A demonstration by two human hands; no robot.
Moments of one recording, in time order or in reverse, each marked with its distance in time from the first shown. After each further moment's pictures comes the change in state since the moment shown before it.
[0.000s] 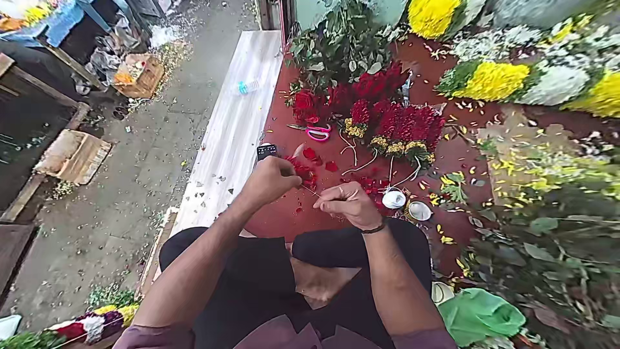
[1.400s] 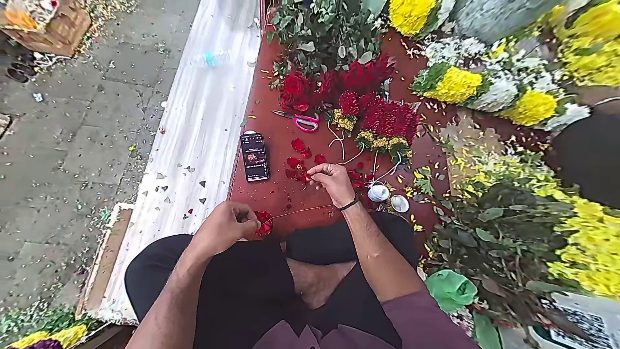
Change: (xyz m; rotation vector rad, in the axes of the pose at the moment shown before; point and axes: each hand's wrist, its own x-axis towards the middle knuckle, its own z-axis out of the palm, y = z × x) left_hand -0.077 -0.123 0.007 -0.298 -0.176 -0.088; right_hand 0.037 0.077 -0.022 -0.272 0.525 0.387
